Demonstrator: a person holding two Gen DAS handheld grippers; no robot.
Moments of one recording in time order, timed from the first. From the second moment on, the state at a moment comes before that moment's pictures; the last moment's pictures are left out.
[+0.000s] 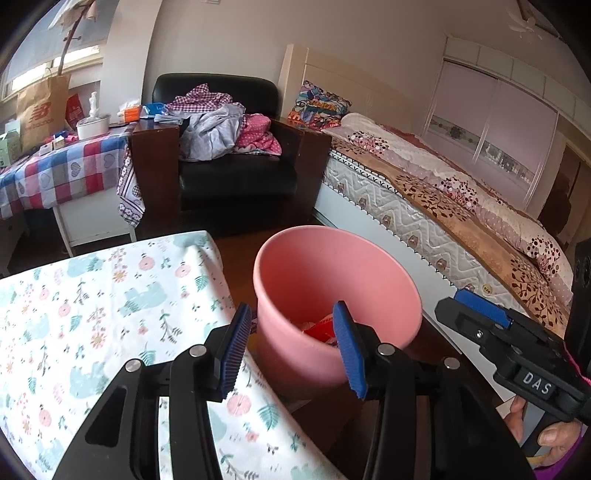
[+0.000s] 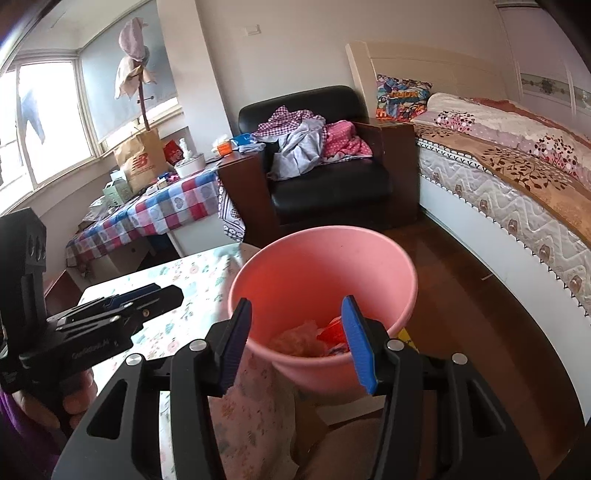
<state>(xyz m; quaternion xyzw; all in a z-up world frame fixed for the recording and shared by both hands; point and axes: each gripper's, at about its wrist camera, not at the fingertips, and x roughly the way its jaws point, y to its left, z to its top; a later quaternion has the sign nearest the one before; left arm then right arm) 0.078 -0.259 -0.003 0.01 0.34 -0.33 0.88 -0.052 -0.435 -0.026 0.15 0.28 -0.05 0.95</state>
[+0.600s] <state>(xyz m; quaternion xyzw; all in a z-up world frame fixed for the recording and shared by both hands) 0.043 -0.195 0.006 -0.01 0.35 -0.29 0.89 -0.084 -0.385 -0.029 0.14 0.29 -0.02 0.95</state>
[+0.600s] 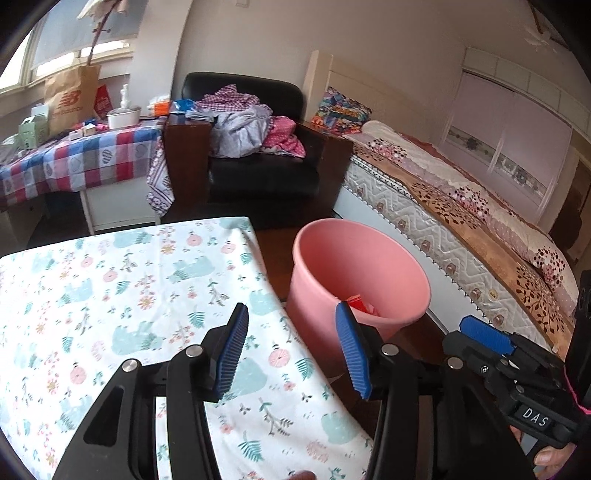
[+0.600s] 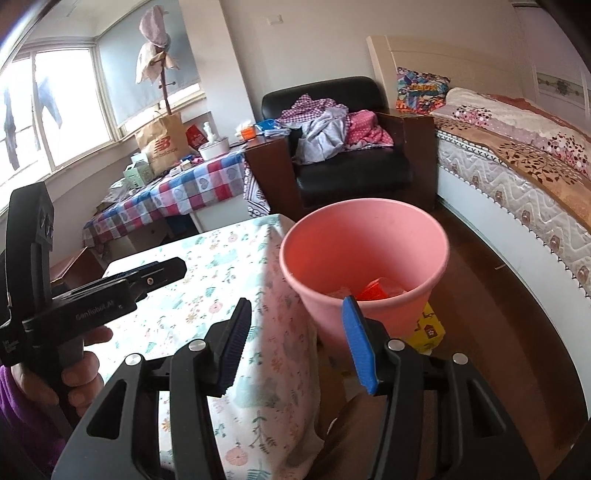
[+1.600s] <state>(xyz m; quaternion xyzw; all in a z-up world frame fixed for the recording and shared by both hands) 0.021 -0.174 0.013 -0.01 0.34 -0.22 0.91 -0.085 -0.354 -0.031 0.12 0.29 -0.03 0.95</state>
